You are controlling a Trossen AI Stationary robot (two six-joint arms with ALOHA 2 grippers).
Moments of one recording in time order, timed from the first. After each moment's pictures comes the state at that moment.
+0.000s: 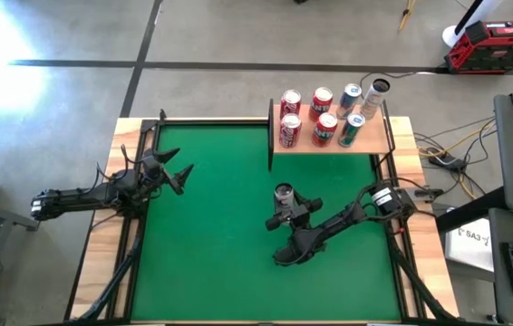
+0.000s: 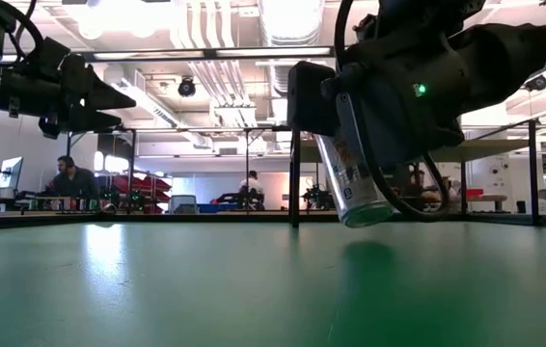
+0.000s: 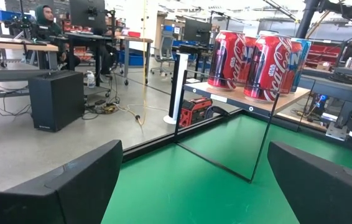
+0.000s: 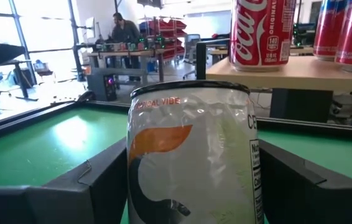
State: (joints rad) left arm 0.11 0.05 0.02 0.07 -0.62 -0.11; right arm 0.39 2.17 1.37 -1.13 1.56 2.01
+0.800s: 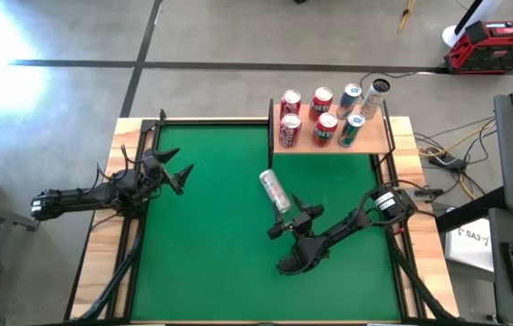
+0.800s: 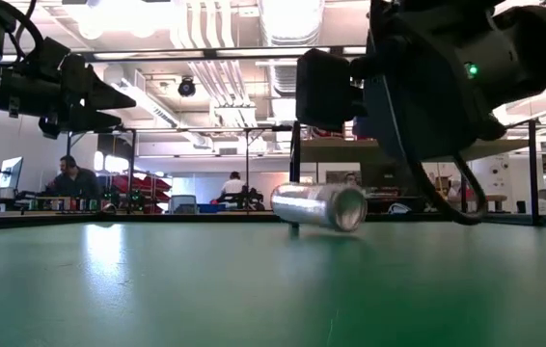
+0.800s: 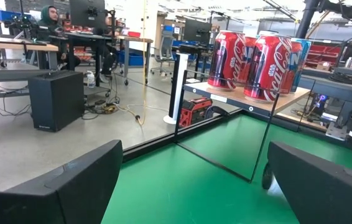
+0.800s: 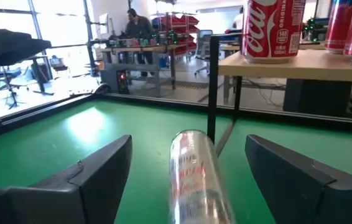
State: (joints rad) left arm 0.11 0.05 0.02 0.07 -0.62 -0.11; right arm 0.45 2.17 1.37 -1.12 1.54 2.00
